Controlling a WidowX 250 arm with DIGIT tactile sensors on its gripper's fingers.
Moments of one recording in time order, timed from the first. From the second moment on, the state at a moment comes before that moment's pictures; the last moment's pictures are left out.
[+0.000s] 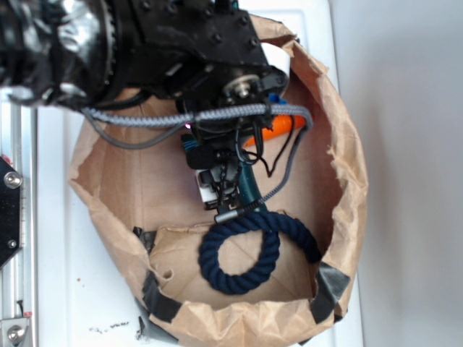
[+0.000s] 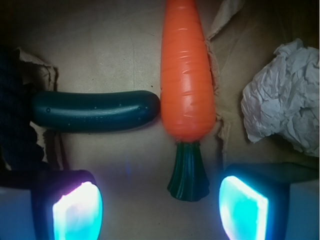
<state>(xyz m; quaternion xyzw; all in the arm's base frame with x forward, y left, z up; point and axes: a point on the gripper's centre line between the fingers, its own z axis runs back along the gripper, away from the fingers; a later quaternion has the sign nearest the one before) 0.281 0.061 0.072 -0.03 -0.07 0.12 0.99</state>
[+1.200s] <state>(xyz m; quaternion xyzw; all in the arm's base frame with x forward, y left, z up) 0.301 0.073 0.027 0.04 -0.11 0.18 0.98</state>
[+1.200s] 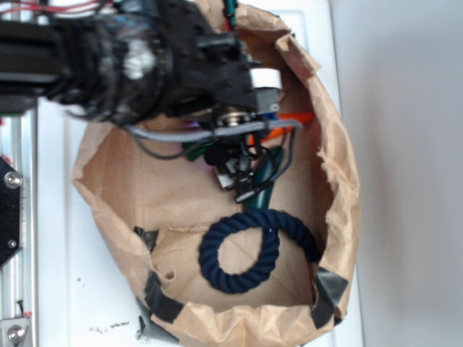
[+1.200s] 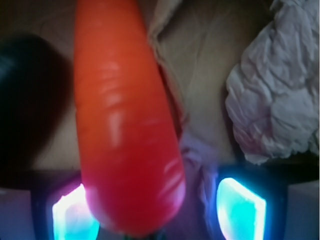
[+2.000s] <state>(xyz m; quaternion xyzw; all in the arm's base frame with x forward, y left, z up) 0.297 0.069 0.028 0.04 -0.10 0.19 0.98</state>
